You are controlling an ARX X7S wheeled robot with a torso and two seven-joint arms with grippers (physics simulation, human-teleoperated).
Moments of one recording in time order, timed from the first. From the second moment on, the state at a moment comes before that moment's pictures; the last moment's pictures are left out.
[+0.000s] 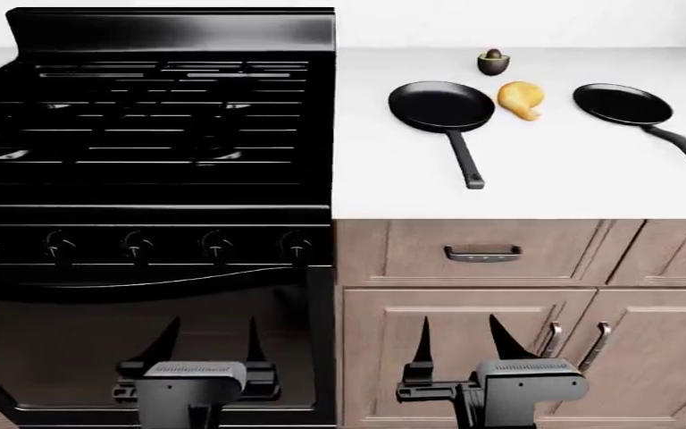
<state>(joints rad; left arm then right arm) 0.05 -0.07 0.07 0.07 -0.05 0.05 -0.08 -0.02 0.07 -0.10 -0.01 0.04 -0.09 0.08</state>
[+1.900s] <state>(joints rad) -0.27 -0.24 0.16 0.70 -0.13 -0.78 -0.24 0.38 0.31 -0.11 -0.53 0.40 0.86 0.22</state>
